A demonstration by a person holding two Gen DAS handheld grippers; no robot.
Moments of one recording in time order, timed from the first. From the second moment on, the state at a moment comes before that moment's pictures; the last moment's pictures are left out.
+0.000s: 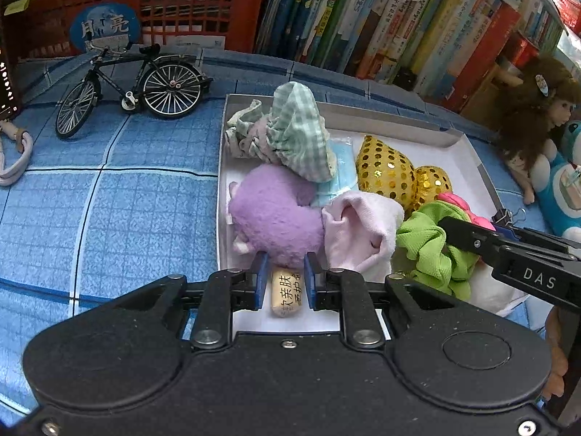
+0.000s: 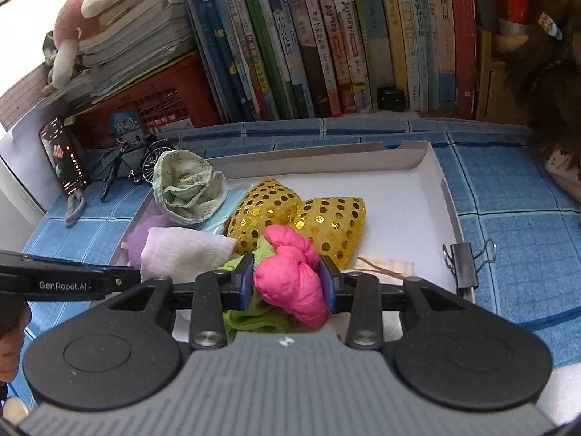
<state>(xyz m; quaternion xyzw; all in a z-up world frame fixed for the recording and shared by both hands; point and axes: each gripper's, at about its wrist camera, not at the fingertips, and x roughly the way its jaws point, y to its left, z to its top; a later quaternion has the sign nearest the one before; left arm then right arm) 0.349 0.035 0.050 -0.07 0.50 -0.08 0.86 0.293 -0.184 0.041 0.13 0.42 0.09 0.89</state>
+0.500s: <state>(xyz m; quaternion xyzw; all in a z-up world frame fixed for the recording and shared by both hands) 0.328 0.038 0.075 -0.06 0.46 -0.09 0.88 0.275 -0.184 0.063 0.14 0.39 0.10 0.90</state>
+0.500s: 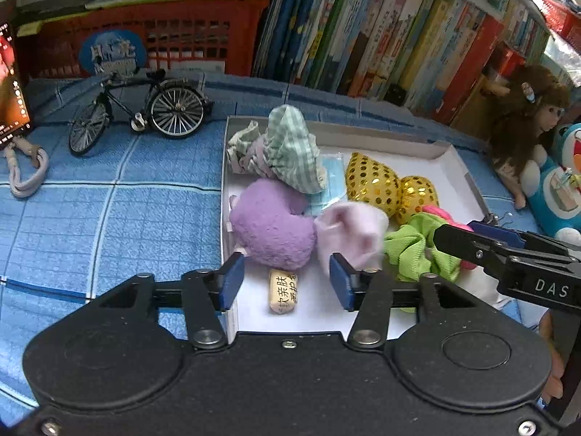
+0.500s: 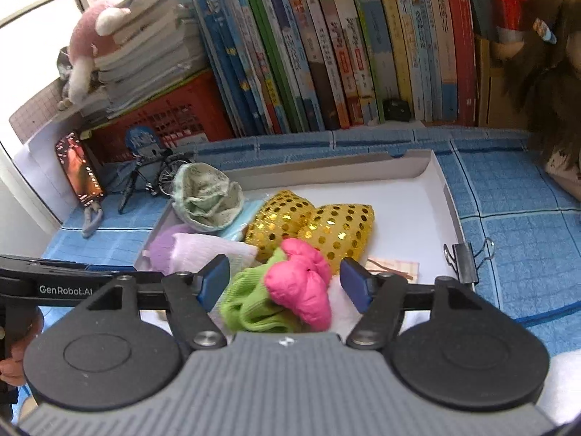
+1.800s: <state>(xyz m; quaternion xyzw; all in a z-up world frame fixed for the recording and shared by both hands) 0.126 0.010 0.139 -0.02 0.33 -0.17 0.93 0.123 -0.220 0.138 0.13 0.27 0.09 0.95</state>
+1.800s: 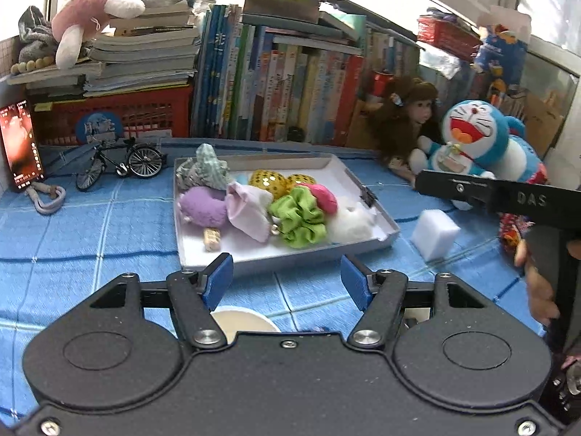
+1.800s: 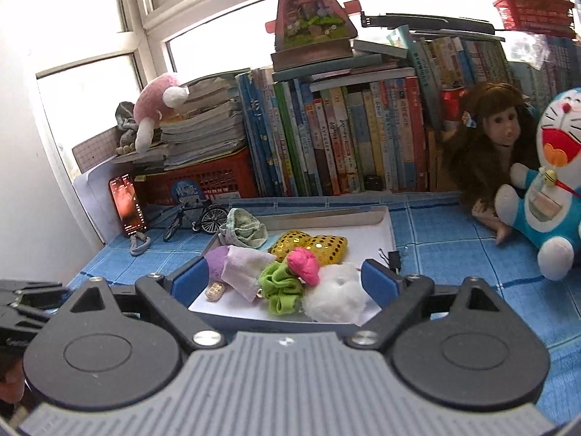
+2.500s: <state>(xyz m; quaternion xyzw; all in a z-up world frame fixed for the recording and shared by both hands) 0.029 0.011 0.116 0.00 0.22 -0.16 0.96 0.090 -0.259 0.114 0.15 0.24 0.02 0.96</state>
